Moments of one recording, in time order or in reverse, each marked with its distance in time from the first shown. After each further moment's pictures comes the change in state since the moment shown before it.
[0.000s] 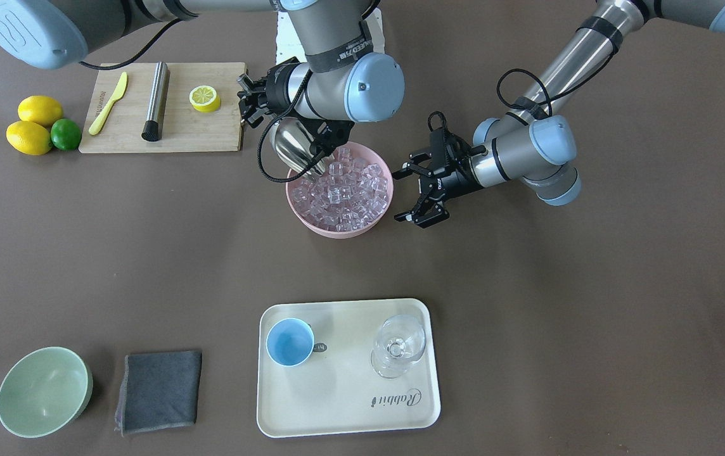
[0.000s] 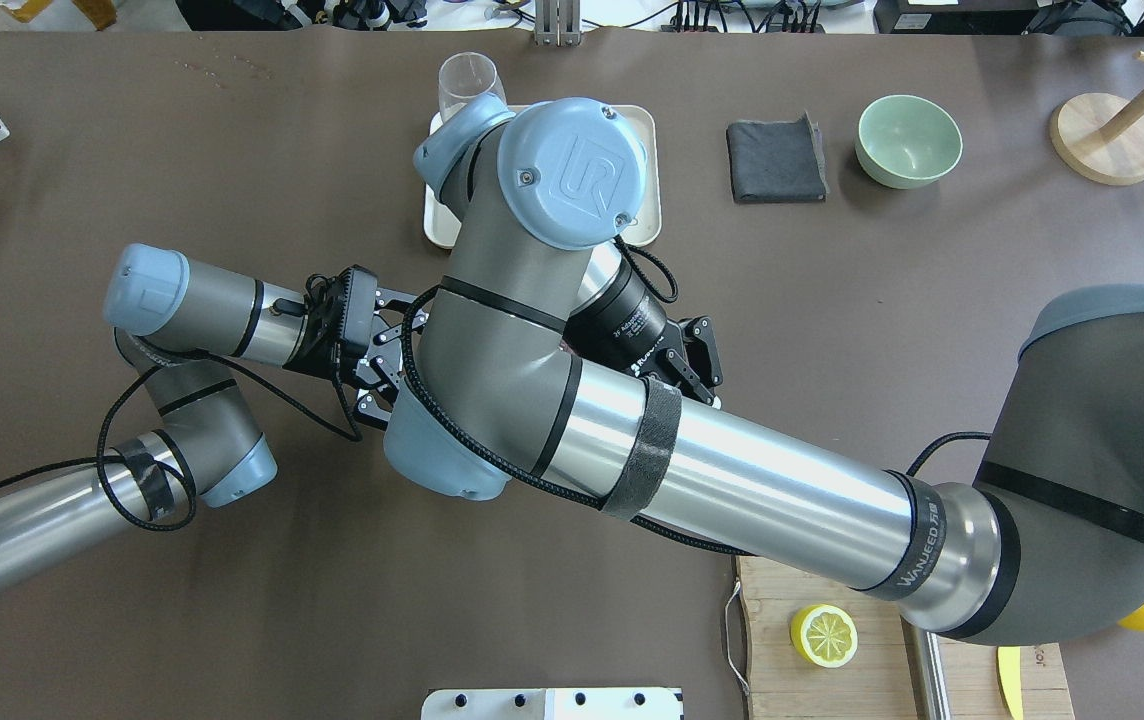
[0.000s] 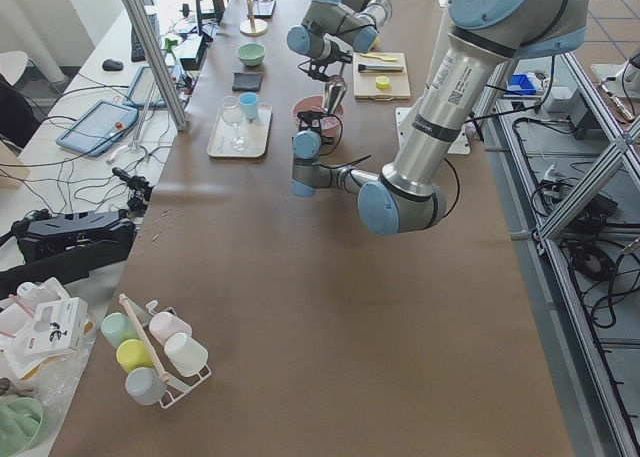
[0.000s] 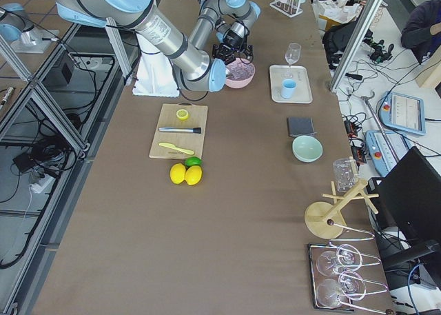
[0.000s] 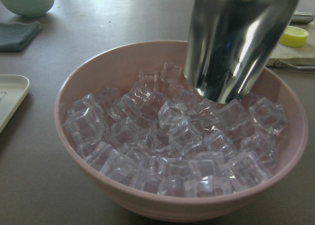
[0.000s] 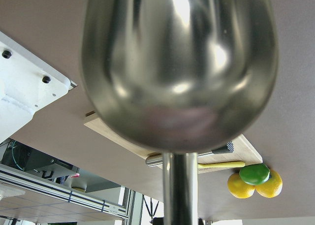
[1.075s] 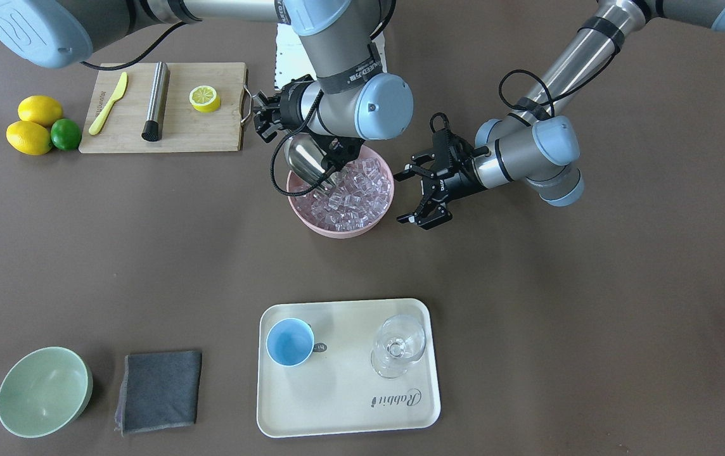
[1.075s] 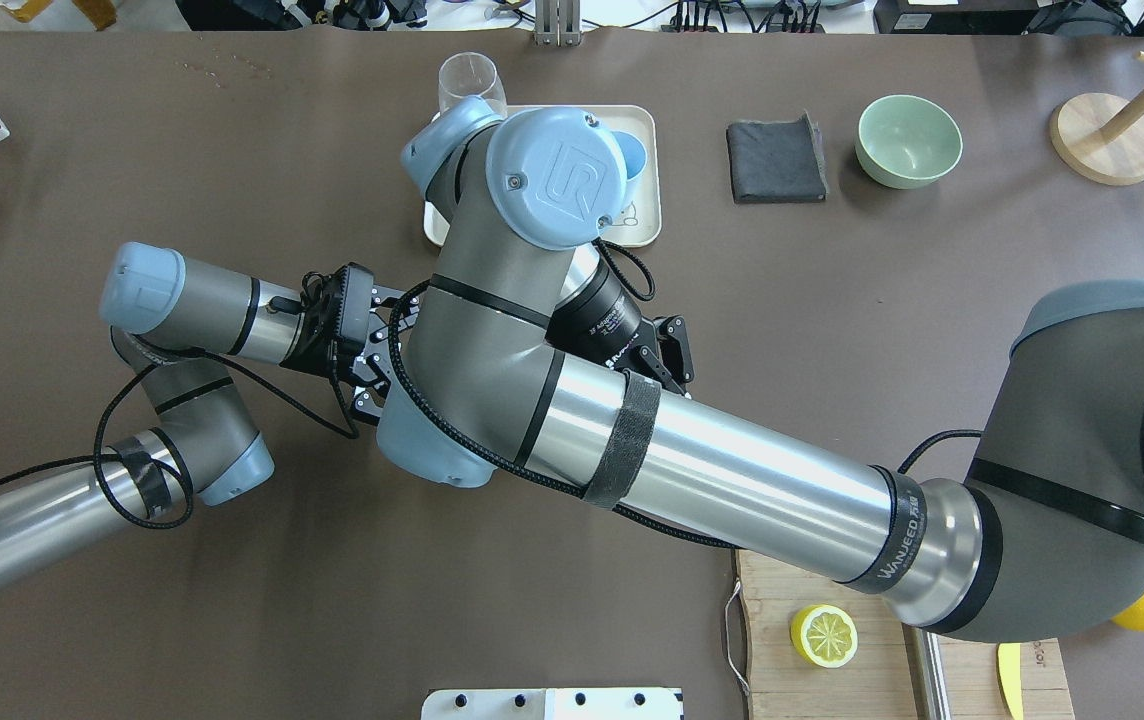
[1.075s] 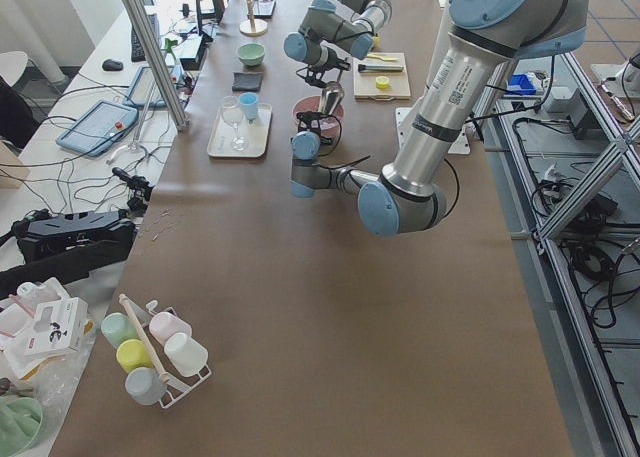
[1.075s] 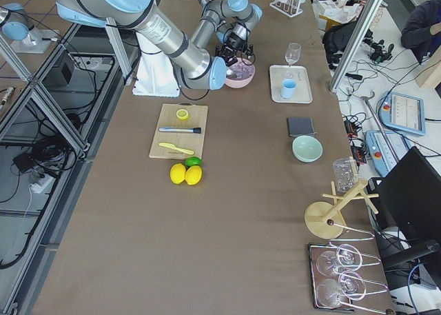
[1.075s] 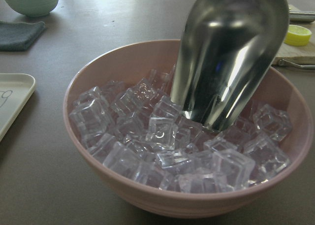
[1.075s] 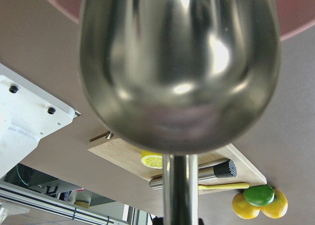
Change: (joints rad) left arm -0.005 0.003 0.002 -0.001 0.001 0.000; right arm -0.001 0.020 -0.079 0.102 0.023 0.037
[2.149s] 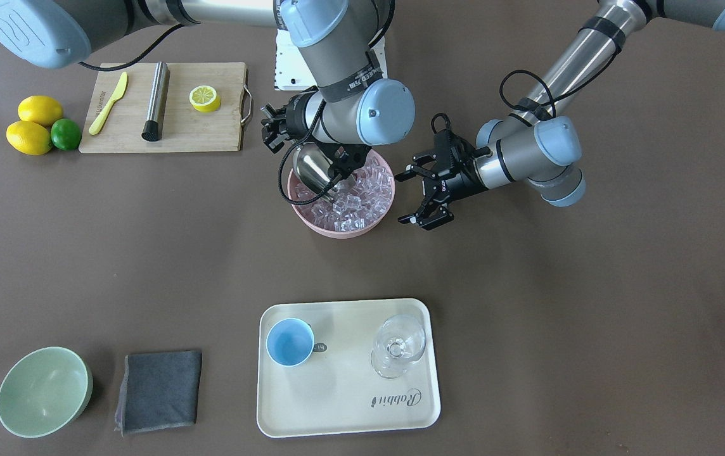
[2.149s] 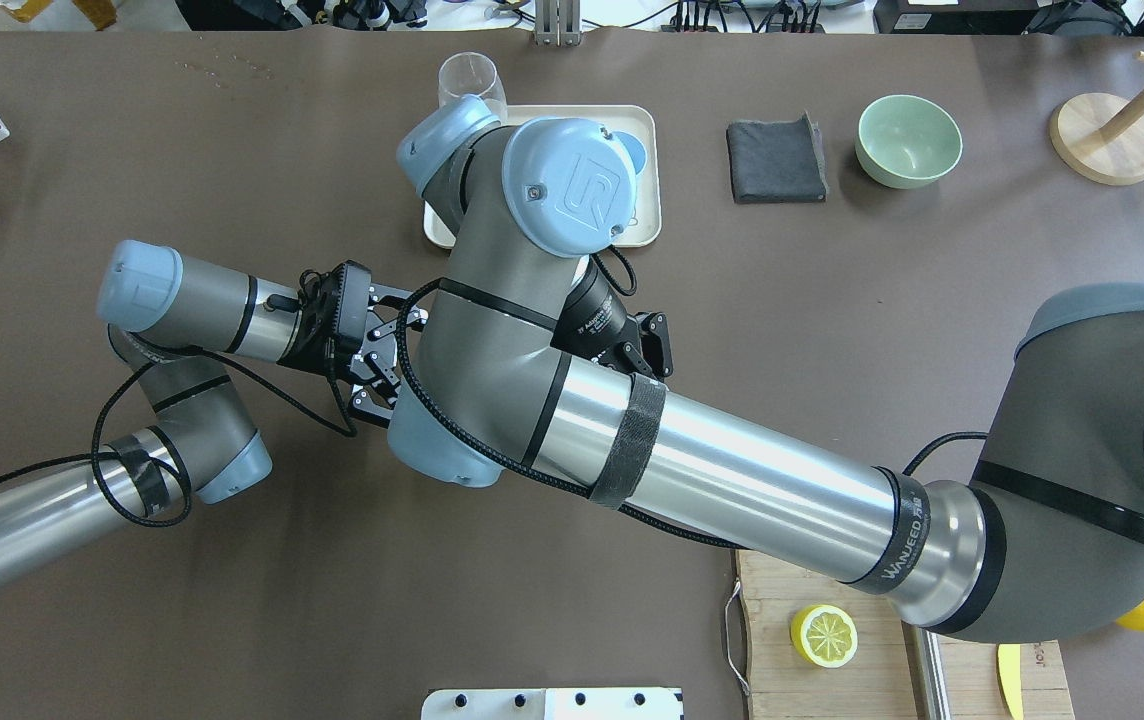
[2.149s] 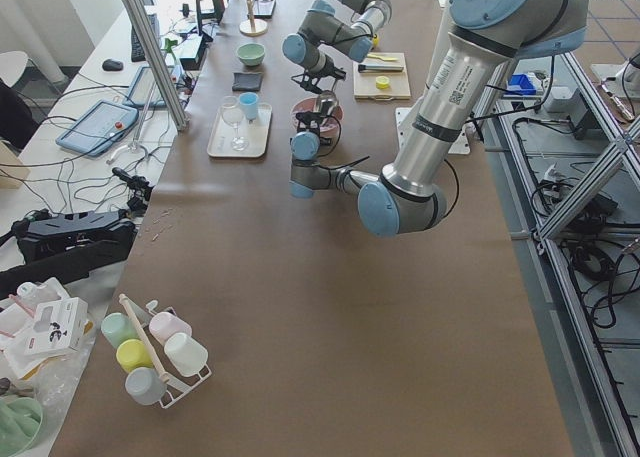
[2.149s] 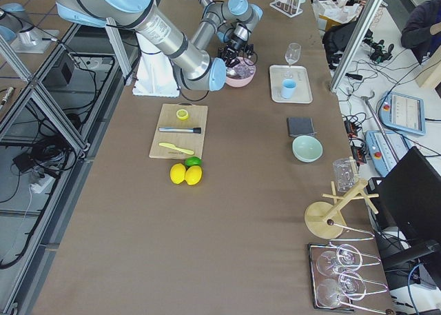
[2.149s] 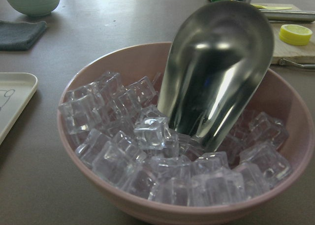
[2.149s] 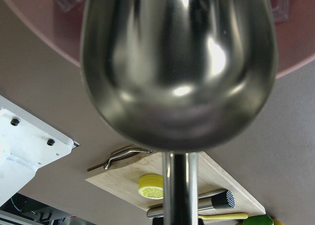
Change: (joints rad) left arm -0.004 0.002 0.000 0.000 -0.003 0.000; right arm 0.000 -0.012 -0.006 0.121 0.007 0.048
